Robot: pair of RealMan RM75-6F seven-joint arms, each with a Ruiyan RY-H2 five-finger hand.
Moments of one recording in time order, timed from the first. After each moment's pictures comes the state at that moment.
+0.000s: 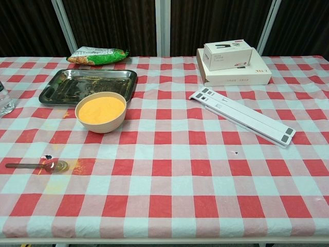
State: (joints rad) left arm -0.08 -1.16 -0.05 -1.57 1.45 1.49 0.11; right arm 0.07 -1.10 0.08 -1.64 -1.50 1.50 -0.09
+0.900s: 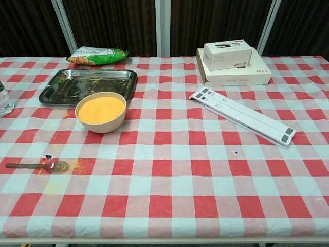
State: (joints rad) left arm -0.17 -1.18 -0.04 -1.56 1.53 1.39 0.09; right arm 0.07 -1.08 0.10 -1.63 -1.48 1.51 -0.06
